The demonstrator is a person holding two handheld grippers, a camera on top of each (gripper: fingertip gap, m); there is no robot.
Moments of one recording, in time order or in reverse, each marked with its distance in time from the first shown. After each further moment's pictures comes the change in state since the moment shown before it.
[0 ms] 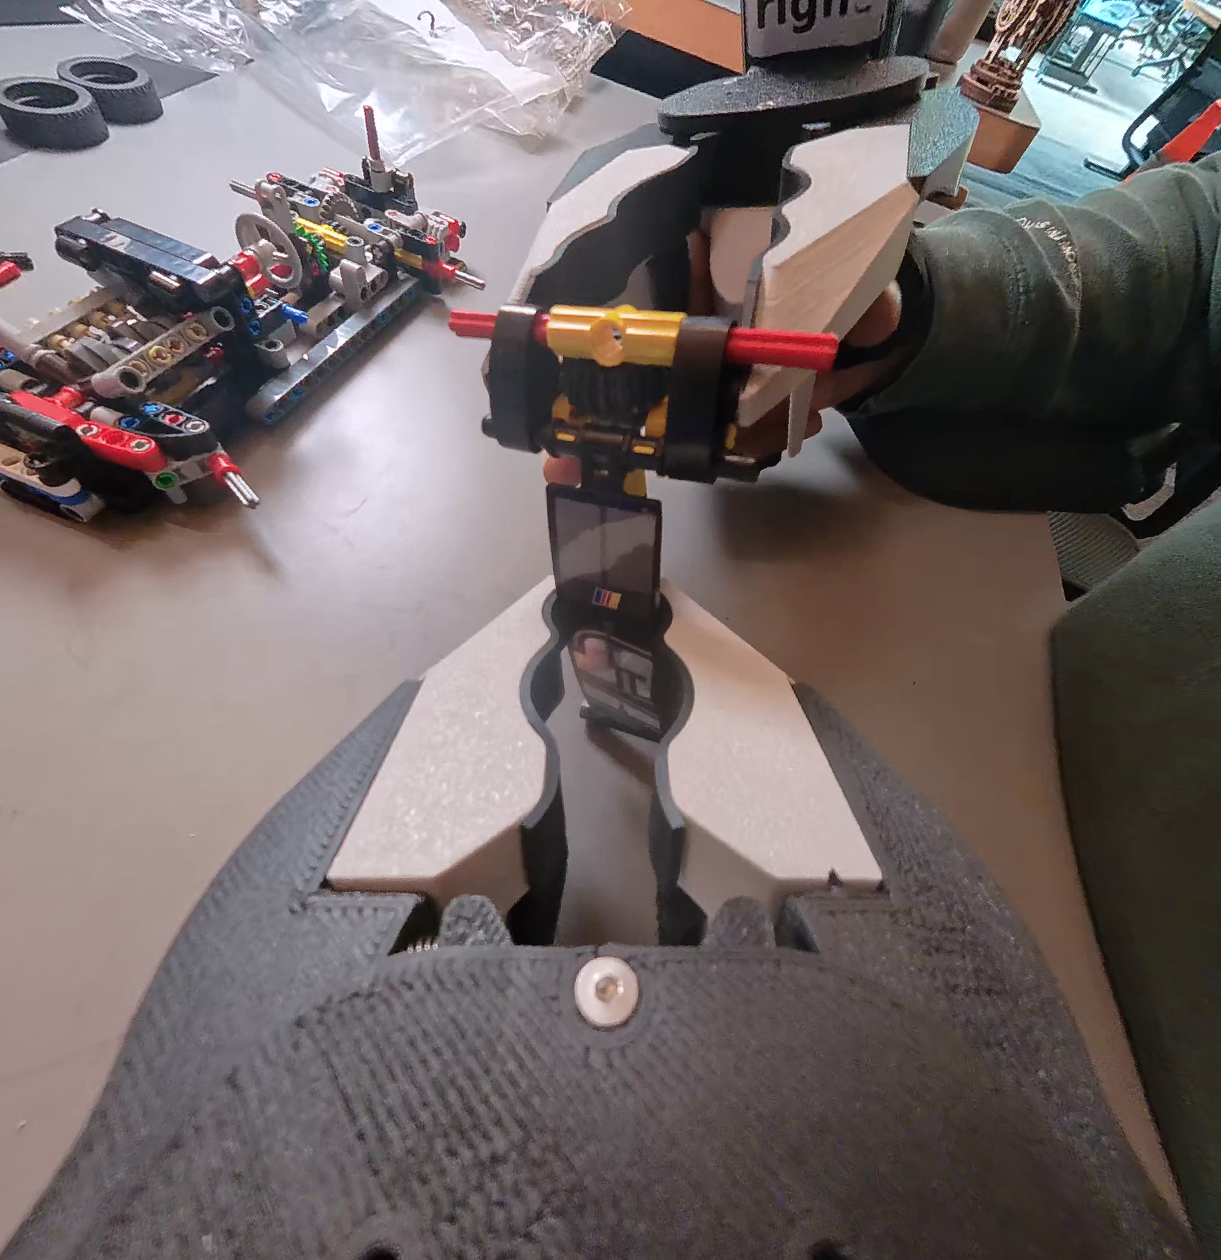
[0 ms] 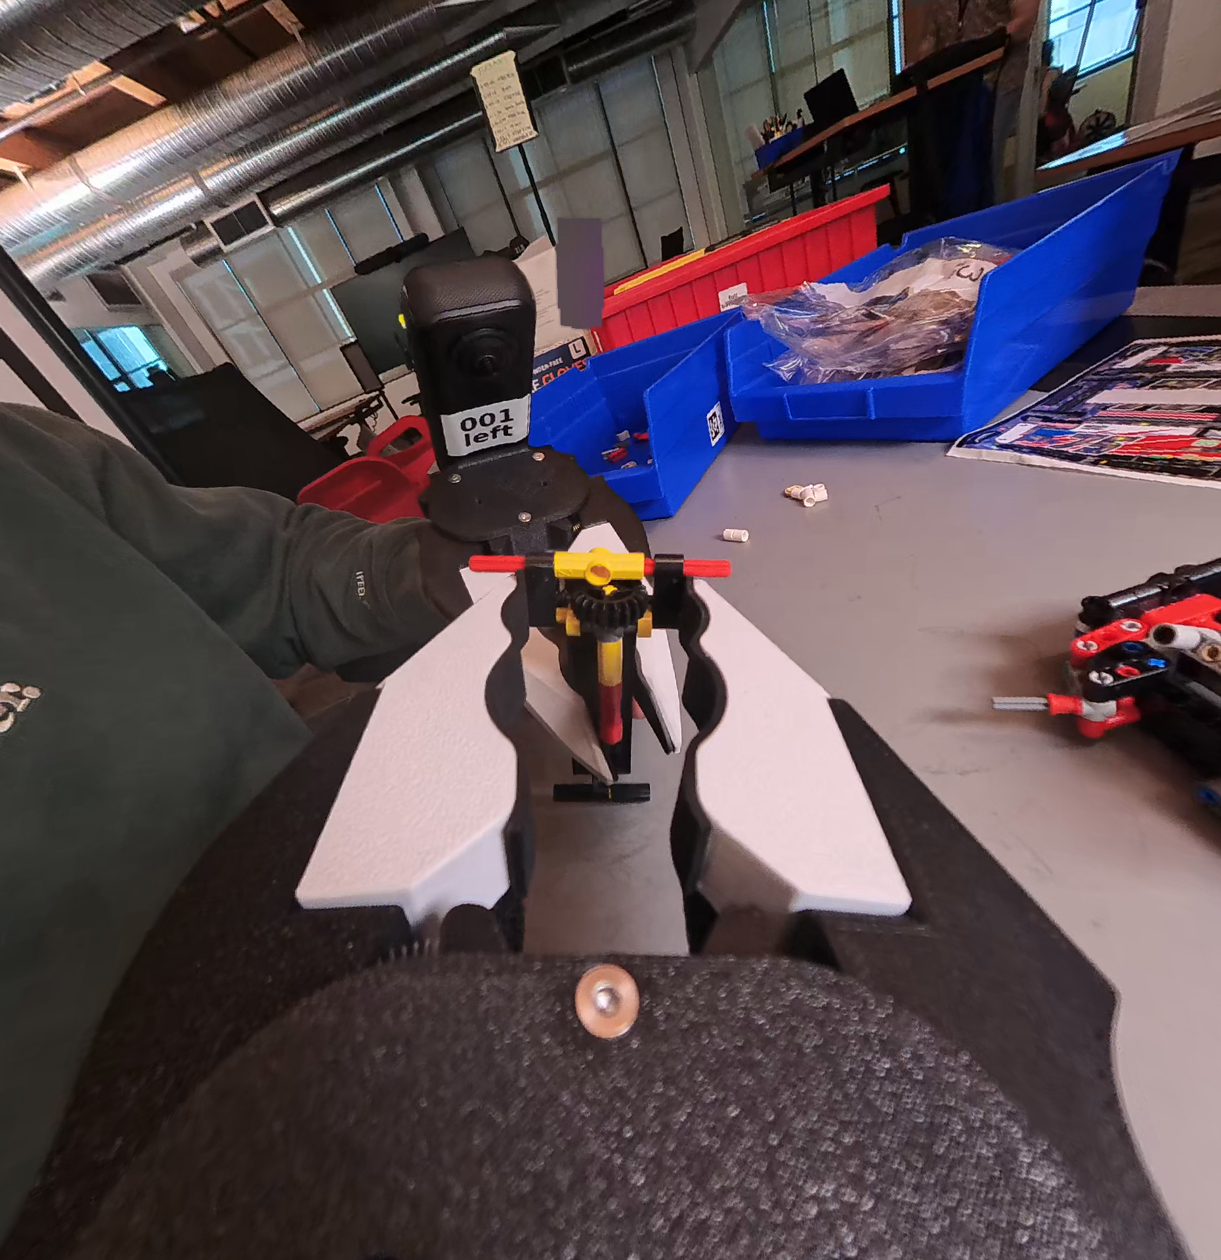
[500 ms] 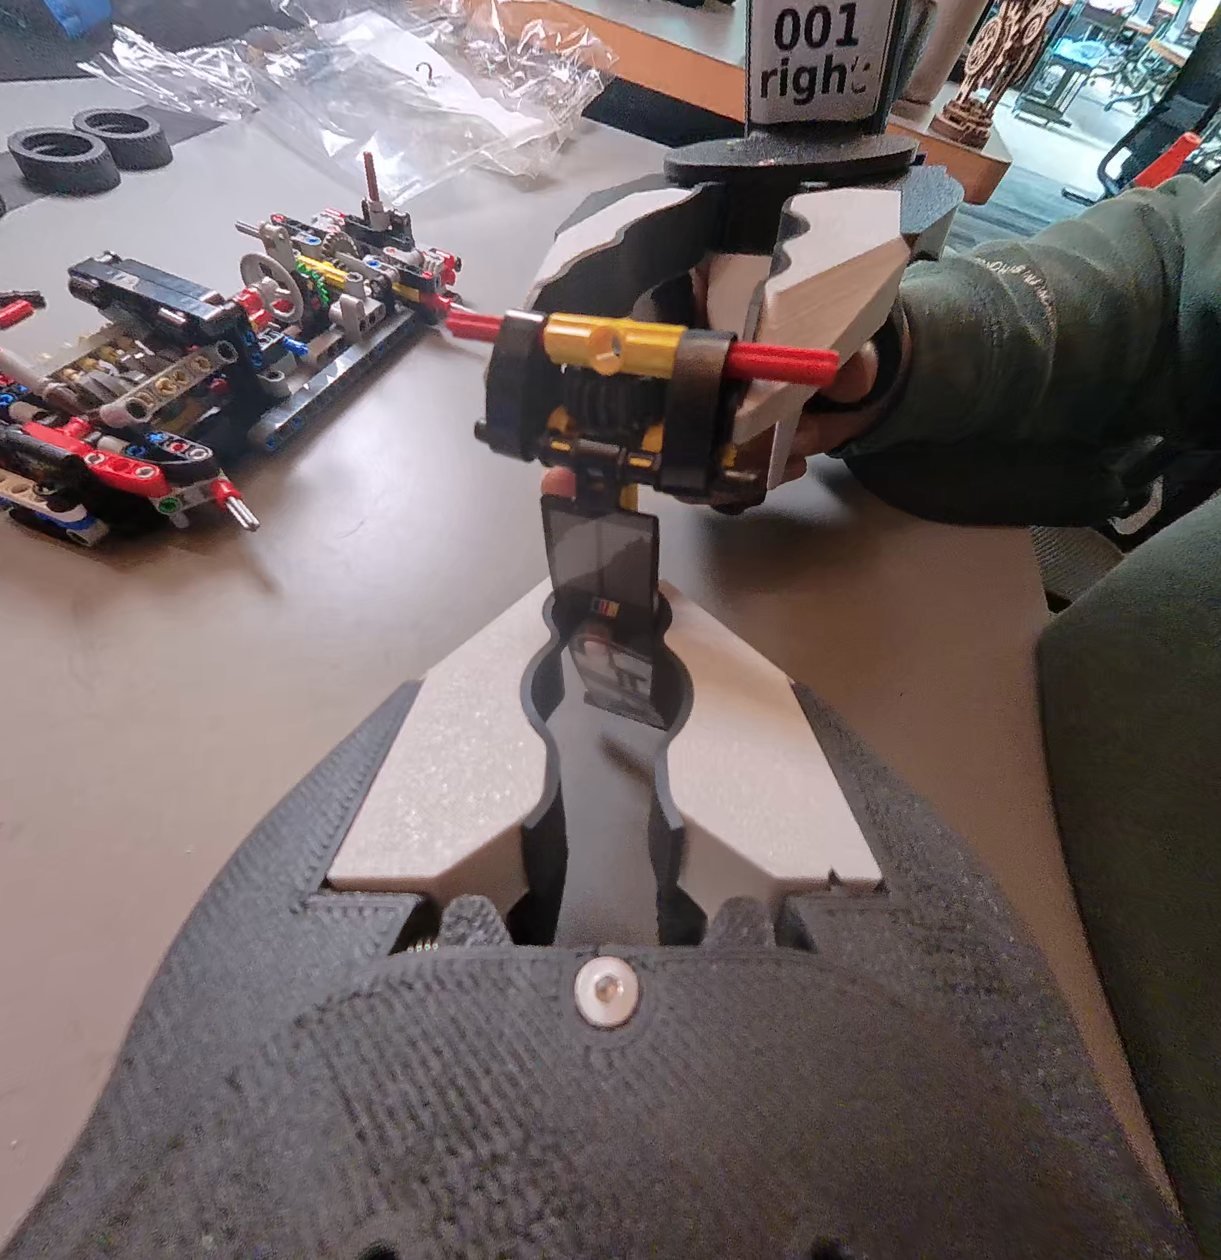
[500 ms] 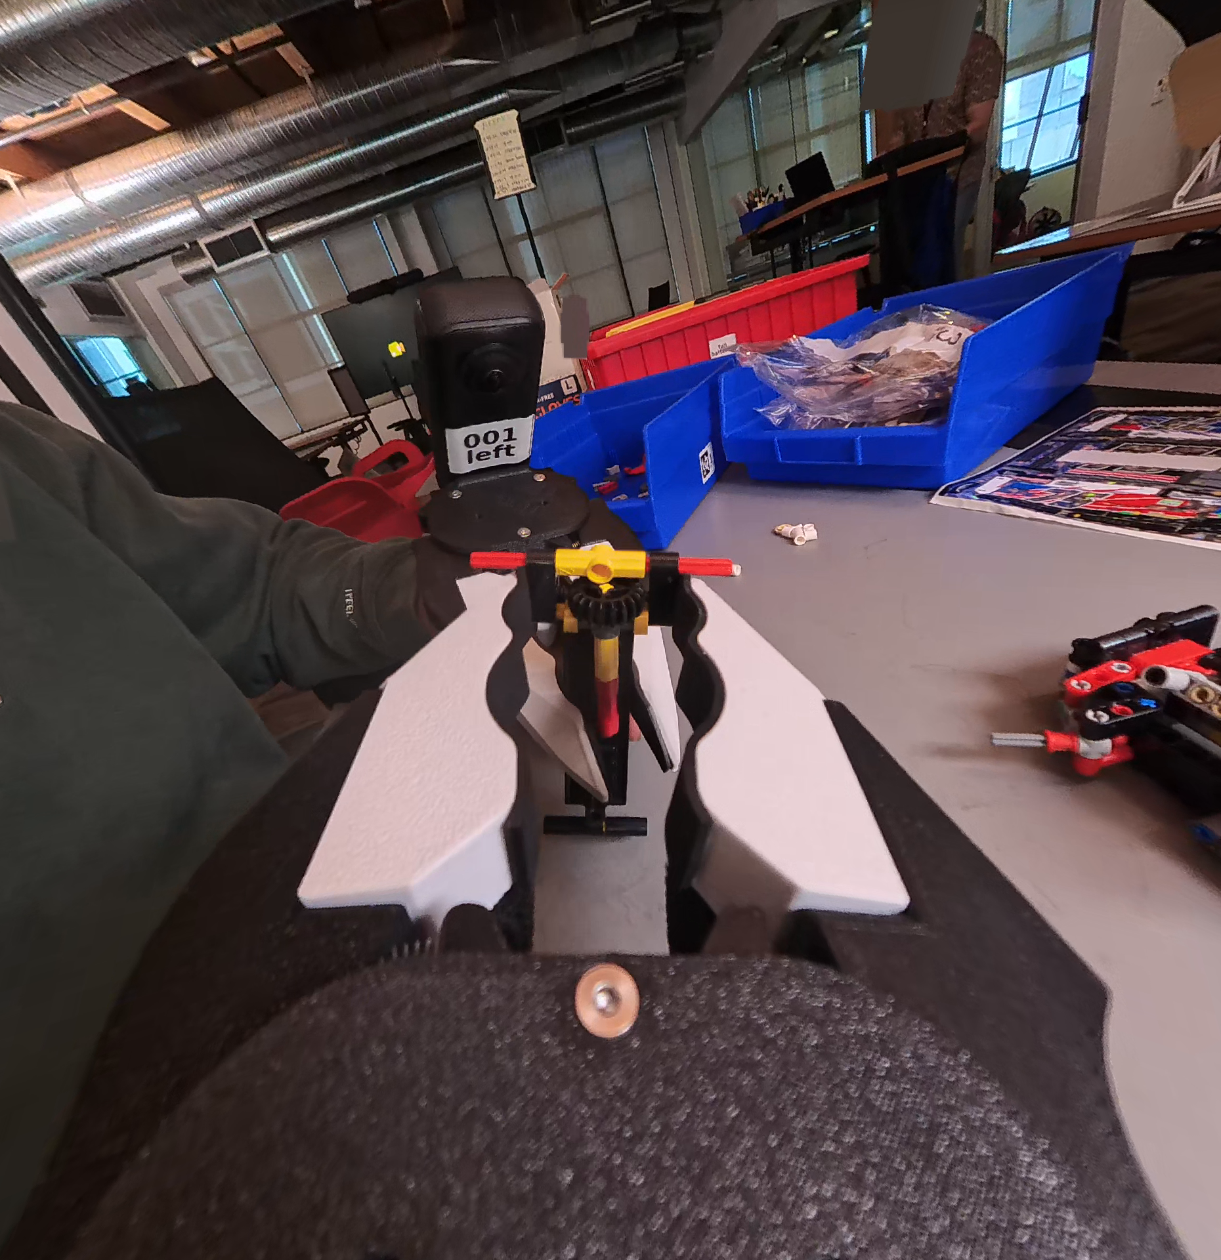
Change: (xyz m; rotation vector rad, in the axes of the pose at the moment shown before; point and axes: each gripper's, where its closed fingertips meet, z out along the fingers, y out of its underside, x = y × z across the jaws) left arm 0.004 -0.007 -0.002 0.040 0.009 0.010; right arm -0.006 -0.005 0.003 0.062 0.019 -0.059
